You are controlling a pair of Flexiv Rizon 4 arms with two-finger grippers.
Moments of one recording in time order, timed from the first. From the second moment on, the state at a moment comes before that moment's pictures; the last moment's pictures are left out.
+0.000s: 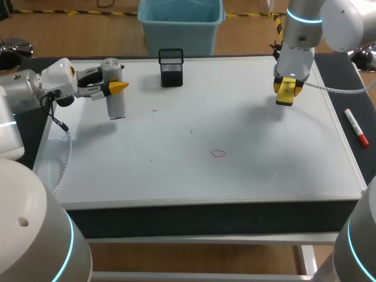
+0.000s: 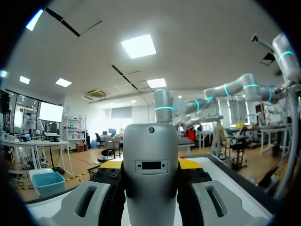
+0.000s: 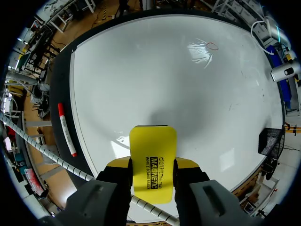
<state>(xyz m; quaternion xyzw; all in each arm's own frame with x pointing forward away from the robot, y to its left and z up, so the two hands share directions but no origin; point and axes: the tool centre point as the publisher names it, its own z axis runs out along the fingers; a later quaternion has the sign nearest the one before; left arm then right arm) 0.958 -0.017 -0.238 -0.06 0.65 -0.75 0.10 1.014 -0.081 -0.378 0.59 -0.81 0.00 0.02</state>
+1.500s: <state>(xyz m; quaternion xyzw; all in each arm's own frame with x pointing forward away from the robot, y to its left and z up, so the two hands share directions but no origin) 0.955 -0.016 -0.236 -0.07 0.65 -0.75 0.10 0.878 0.102 -0.382 0.69 -0.73 -0.02 -0.01</state>
